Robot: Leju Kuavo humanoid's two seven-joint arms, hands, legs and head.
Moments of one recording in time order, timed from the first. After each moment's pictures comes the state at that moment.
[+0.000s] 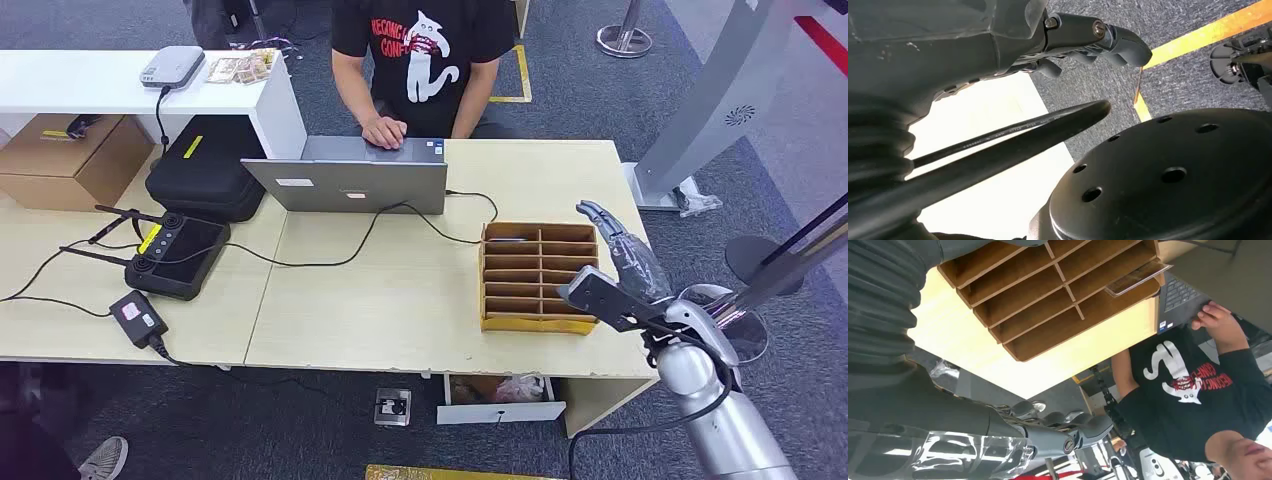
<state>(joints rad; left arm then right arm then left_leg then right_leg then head) -0.10 0.09 -1.55 -0.06 1.32 -0.21 -0.08 -0.38 -0.31 0.18 -1.35 0.64 0.06 -0.37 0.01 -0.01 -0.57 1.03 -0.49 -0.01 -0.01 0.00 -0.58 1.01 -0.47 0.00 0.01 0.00</state>
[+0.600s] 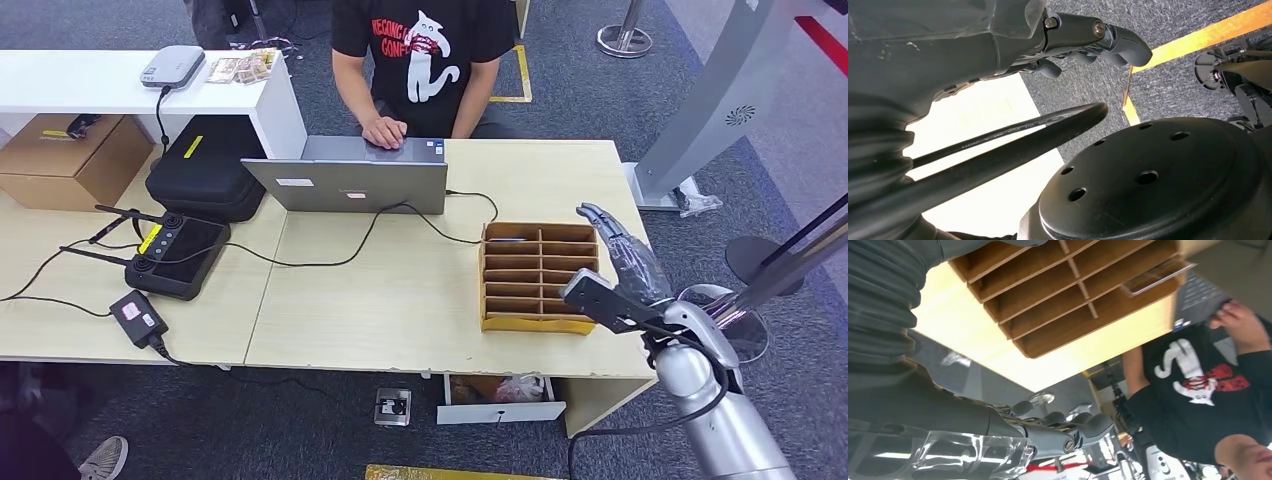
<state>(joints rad) -0.11 0.09 -1.55 -0.06 1.32 -0.21 -0.08 -0.38 -0.31 0.18 -1.34 0.71 0.04 -0.35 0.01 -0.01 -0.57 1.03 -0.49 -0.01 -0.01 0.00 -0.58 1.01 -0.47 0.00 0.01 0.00</state>
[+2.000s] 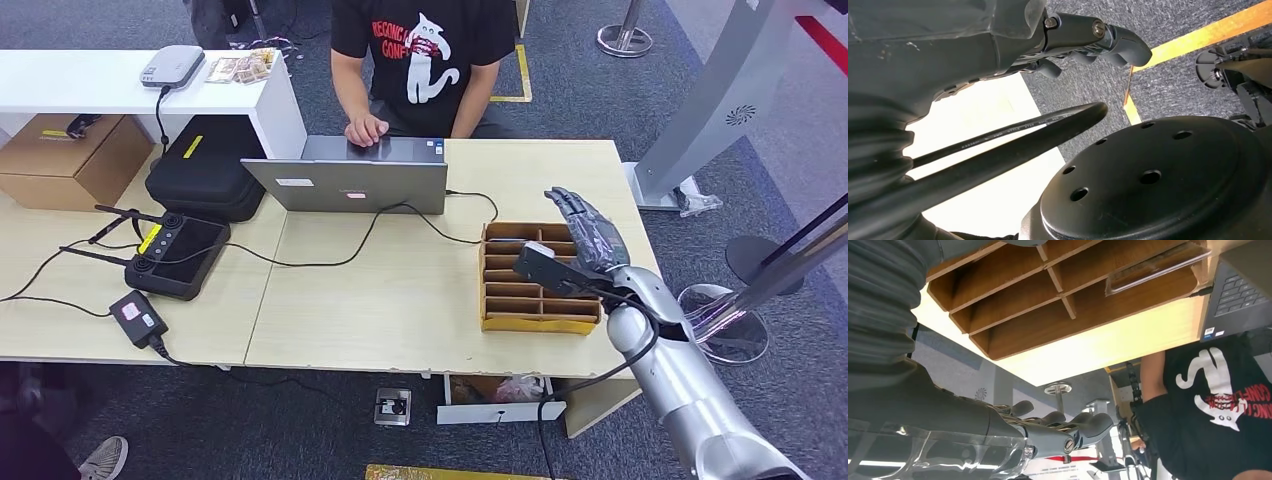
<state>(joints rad) -0.11 0.09 -1.55 -0.06 1.32 -0.22 -0.08 -0.62 -0.21 0.36 -0.97 0.85 -0.10 -0.29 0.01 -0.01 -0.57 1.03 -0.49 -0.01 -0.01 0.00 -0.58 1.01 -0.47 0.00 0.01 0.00</state>
